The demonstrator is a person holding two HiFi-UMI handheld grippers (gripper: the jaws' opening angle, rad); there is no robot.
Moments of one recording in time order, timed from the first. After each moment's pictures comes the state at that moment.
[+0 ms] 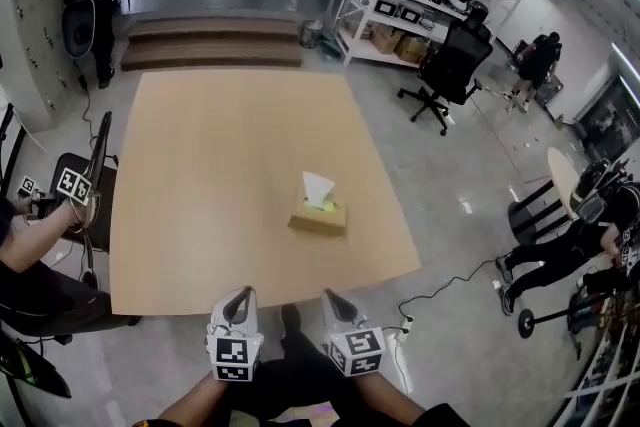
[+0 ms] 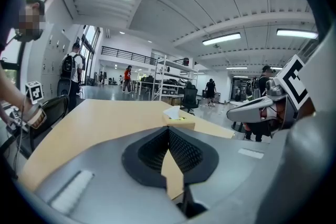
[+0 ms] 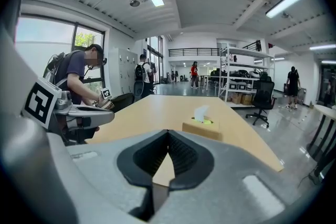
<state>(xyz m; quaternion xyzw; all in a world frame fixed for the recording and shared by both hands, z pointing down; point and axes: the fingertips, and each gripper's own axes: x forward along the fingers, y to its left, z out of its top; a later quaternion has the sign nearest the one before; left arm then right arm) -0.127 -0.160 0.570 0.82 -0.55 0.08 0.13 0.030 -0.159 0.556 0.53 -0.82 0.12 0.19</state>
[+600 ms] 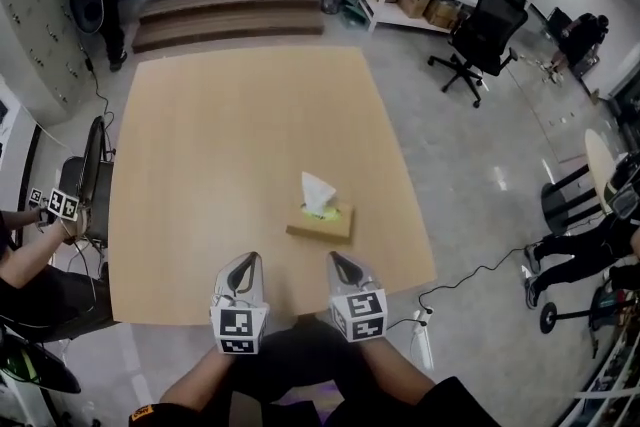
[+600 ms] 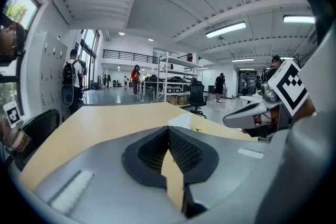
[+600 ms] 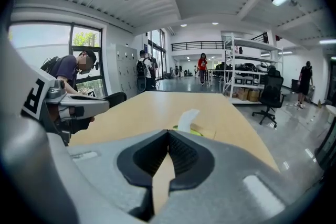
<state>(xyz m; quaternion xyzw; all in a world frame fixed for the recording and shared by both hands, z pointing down) -0.097 -0.268 0.563 0.80 -0.58 0.11 0.11 0.056 -0.282 0.582 0.49 -0.83 0.14 0.21</state>
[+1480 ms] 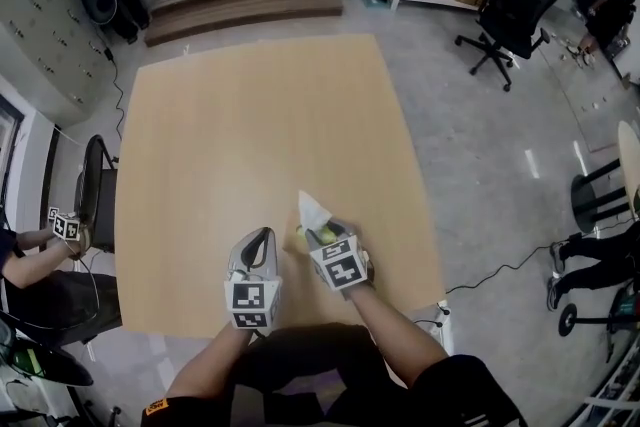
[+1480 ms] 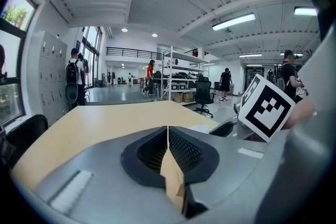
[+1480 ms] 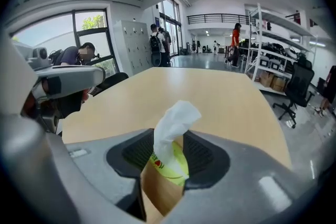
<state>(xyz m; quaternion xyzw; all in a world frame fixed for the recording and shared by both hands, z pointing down) -0.061 -0.383 0.563 0.78 -0.60 0.12 0.13 0.025 -0.409 0.656 0.37 -0.85 0.20 0.33</state>
